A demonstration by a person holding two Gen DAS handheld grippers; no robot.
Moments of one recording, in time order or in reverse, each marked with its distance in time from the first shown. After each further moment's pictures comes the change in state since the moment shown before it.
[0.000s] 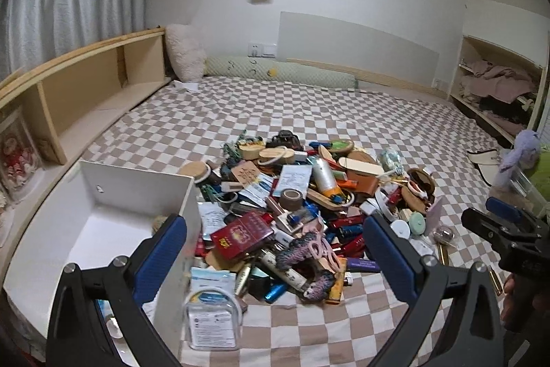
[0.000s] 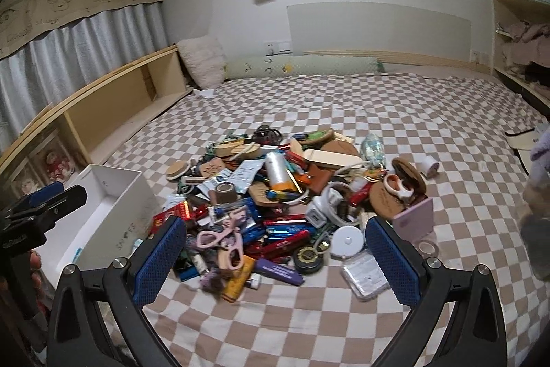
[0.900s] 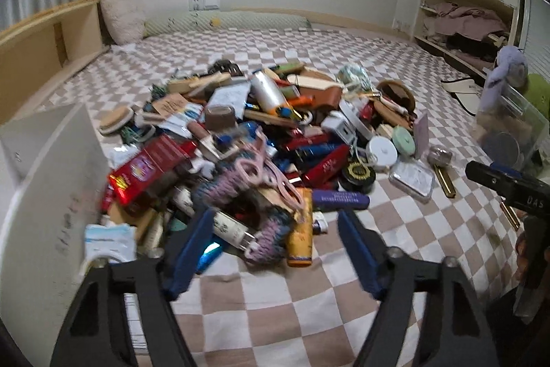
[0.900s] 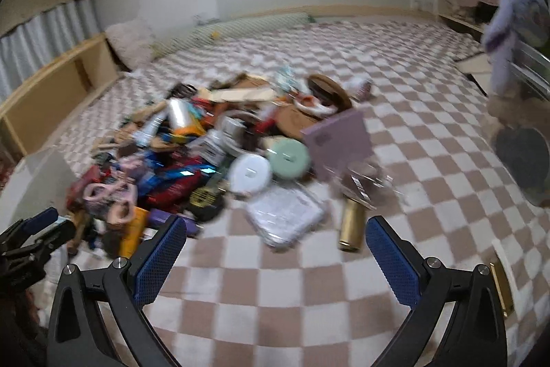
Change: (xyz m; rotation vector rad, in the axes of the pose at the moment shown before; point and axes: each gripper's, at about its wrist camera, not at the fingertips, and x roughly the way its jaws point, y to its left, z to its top) left arm 0.106 -0.054 -0.096 0.125 0.154 -0.153; right arm 0.048 -0.100 -0.086 0.149 0.112 -0.198
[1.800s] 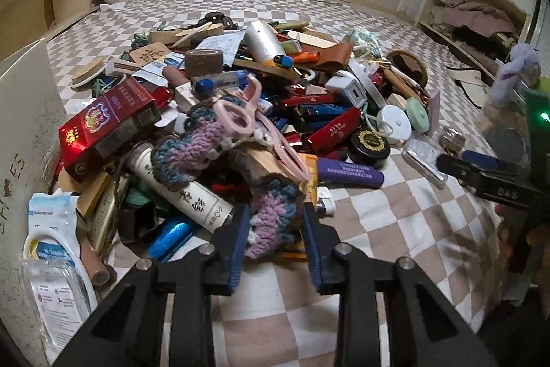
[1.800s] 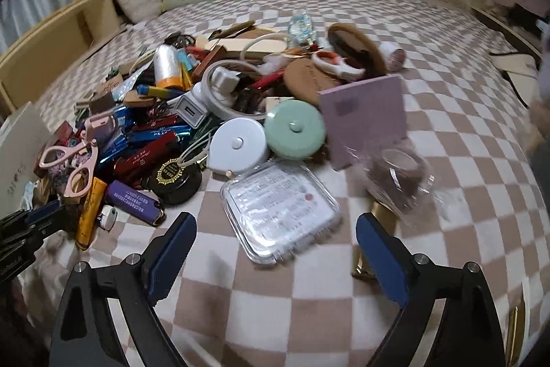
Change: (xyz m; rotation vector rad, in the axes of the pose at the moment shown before) left arm 0.055 0.003 -0.015 -0.059 0.120 -0.055; right arm 0.076 0.004 0.002 -0.127 0.146 0.029
